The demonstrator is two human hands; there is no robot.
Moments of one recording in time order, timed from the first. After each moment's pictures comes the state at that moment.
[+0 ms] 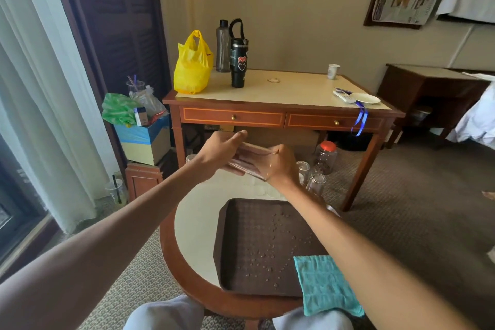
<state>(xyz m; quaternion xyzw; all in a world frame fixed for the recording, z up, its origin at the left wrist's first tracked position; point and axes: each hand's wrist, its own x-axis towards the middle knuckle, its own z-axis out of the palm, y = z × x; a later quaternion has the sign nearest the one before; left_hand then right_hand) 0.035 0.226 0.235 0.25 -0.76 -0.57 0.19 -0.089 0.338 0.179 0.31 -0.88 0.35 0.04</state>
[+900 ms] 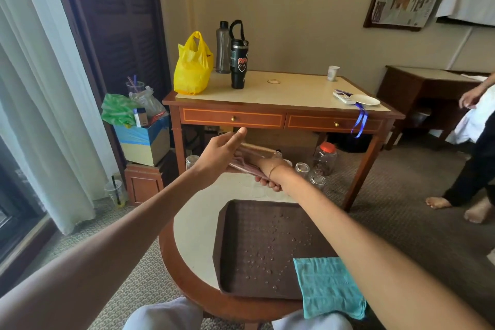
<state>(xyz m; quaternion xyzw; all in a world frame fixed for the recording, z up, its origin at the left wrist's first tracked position) 0.042 0.232 0.227 0.19 -0.73 -0.62 0.22 -0.069 0.346 0.221 0.21 -0.85 0.36 -0.32</state>
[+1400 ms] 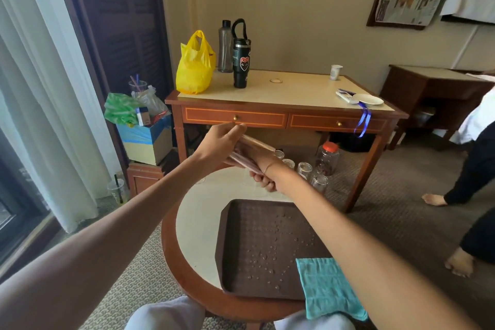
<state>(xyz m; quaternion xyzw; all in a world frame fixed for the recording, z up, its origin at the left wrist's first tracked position) 0.044 0.227 0.247 0.20 -0.78 -0.55 0.23 -0.068 0.333 0.216 0.18 -0.79 0.42 -0.41</state>
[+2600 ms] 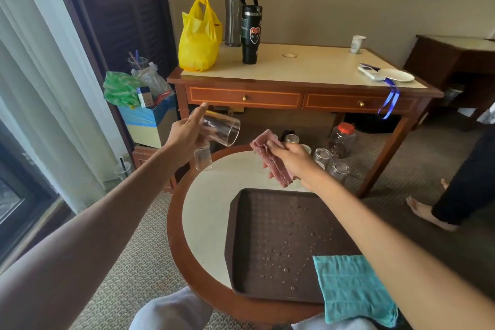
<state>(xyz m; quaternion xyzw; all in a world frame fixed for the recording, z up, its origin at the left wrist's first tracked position) 0.024 0.100 0.177 0.36 -0.59 -0.66 0.29 -0.117 0.327 0.168 0.30 -0.71 0.55 -0.32</state>
